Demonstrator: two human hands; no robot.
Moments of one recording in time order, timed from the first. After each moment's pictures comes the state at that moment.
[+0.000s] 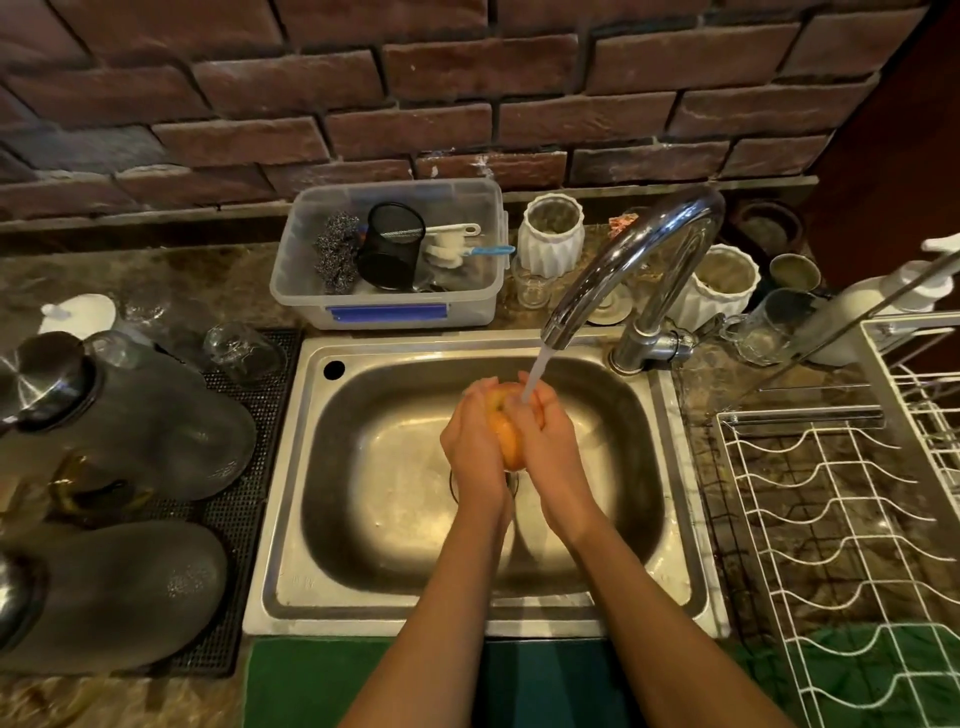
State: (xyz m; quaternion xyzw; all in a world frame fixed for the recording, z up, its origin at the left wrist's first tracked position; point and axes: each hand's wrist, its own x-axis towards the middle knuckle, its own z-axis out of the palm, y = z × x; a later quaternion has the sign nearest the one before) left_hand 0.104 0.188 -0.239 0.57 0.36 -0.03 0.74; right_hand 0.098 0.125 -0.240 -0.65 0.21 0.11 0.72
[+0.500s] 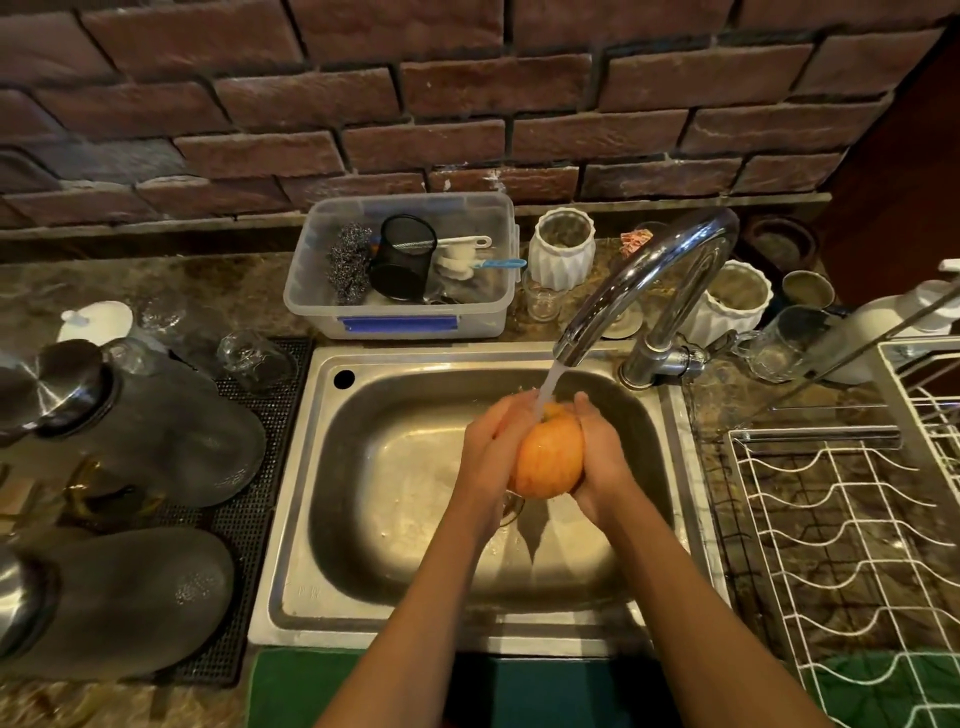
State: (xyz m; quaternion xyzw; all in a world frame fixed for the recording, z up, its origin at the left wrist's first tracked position) left_hand 0.106 0.203 -0.224 0.65 0.21 -0.16 0.71; right_hand 0.114 0.094 -0.230 -0.52 0.34 0.21 0.75
